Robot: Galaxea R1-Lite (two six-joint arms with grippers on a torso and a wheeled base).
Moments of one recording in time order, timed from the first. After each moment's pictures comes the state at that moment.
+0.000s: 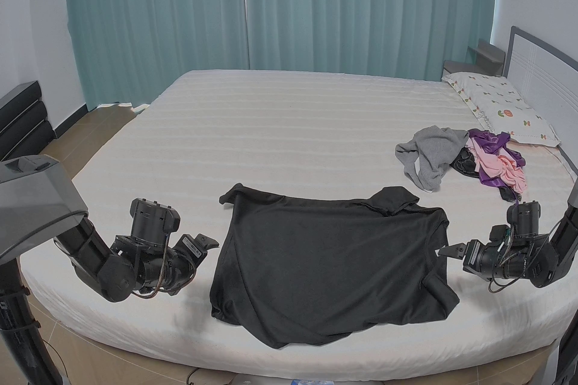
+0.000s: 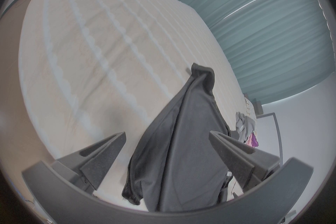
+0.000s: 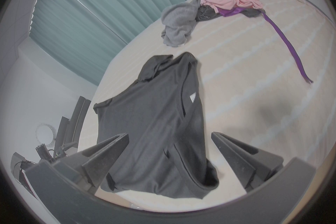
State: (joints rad) left arm -0.32 2.05 -0.63 -0.66 0.01 -1.11; right arm -0.03 2.00 -0.39 -0.84 0.31 0.50
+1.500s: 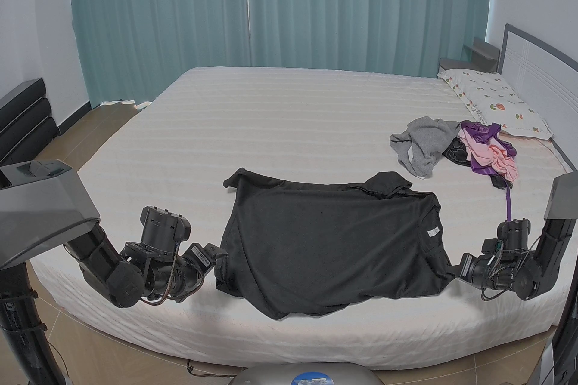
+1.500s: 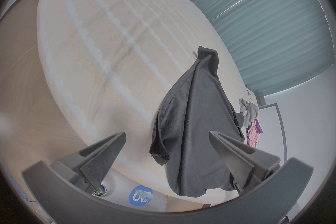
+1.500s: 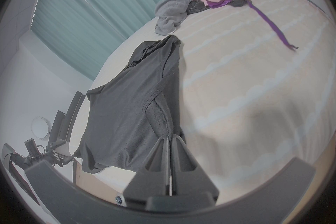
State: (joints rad) left arm -0.36 2.09 -0.62 -0.66 0.01 -1.10; right arm -0.06 2.21 -0.36 -1.09 0.30 0.45
